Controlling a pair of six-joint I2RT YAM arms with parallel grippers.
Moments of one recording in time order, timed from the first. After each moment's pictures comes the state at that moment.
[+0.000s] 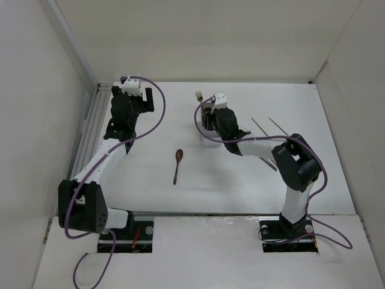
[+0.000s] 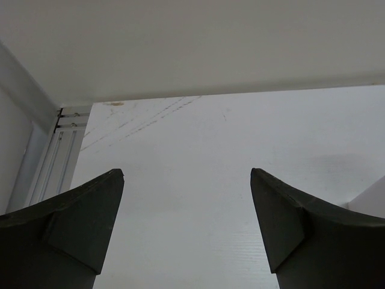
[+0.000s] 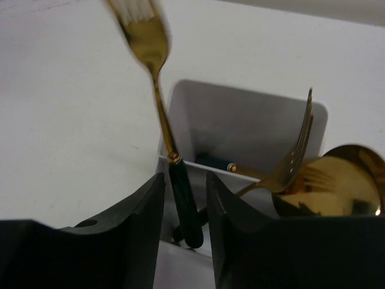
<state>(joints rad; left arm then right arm) -0.17 1.33 0.95 0.29 -0.12 0.03 0.63 1.86 1.11 0.53 0.25 0.17</state>
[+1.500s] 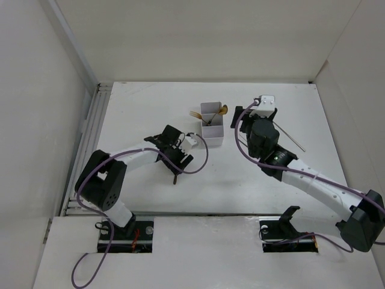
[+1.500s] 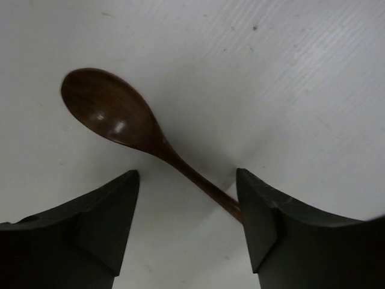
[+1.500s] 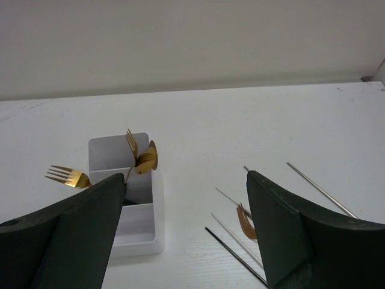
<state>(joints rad) -0.55 1.57 0.88 -0.41 0.20 0.30 0.74 1.14 0.88 0.24 0.77 0.10</state>
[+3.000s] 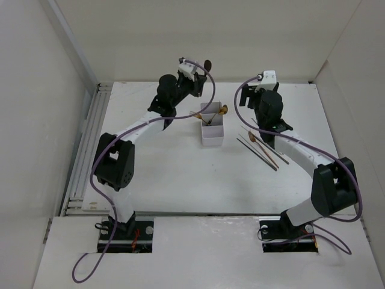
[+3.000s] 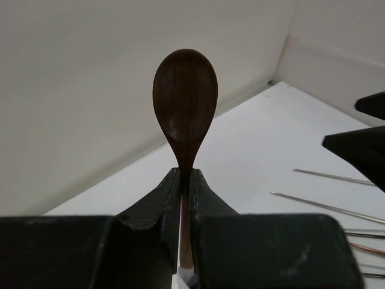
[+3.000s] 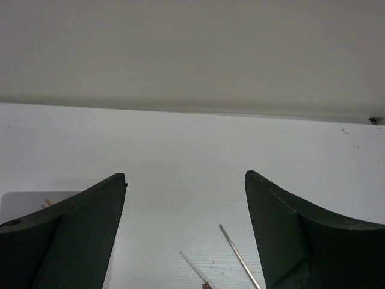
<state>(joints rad) -0.45 1.82 1.44 0.45 0.25 -0.05 0.36 1.50 1.04 0.41 0.32 -0.01</state>
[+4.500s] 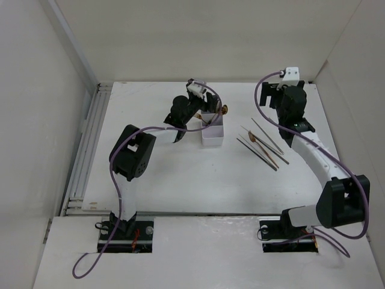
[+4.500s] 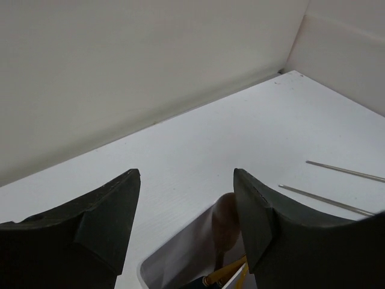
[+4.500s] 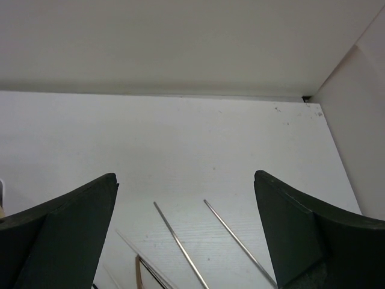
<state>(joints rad) -0.54 2.05 1.28 0.89 0.14 -0.12 0.16 1.37 1.05 0.22 0.24 -0.06</state>
